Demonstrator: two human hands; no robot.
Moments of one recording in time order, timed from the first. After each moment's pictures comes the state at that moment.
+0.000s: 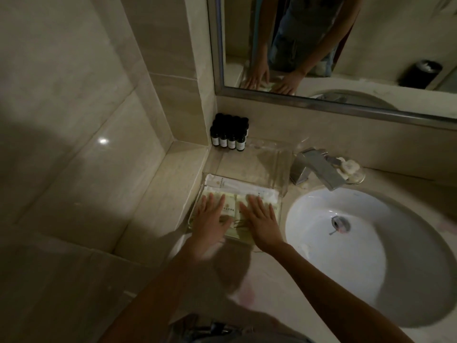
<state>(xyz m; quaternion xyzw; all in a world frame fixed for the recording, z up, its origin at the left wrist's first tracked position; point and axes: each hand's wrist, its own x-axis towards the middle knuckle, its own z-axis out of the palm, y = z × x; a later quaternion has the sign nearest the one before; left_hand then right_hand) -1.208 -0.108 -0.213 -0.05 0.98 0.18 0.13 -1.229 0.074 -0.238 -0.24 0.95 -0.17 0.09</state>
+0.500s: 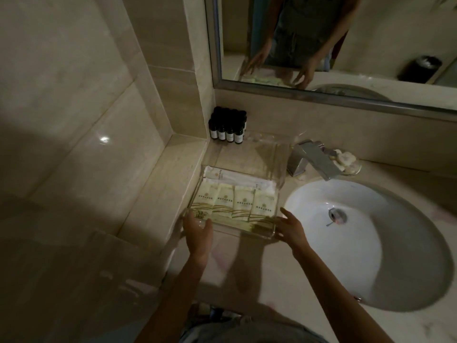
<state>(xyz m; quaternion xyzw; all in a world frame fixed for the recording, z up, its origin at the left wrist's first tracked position) -1.154 -0.095 -0.221 -0.34 0.79 0.51 -0.07 -1.197 0.131 -0.215 0.20 0.72 -0.63 0.21</state>
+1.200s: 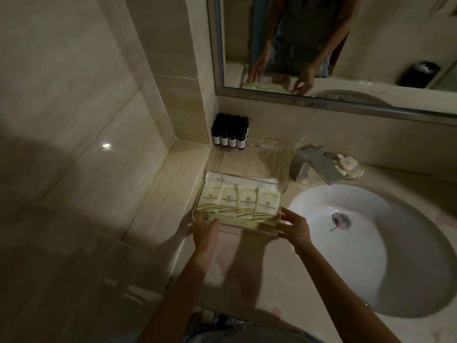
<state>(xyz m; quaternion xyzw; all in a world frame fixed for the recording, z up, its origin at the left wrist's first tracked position) -1.169 -0.090 -0.200 -0.35 0.71 0.61 -0.02 -1.208 0.129 -0.210 0.14 0.79 -0.58 0.15</state>
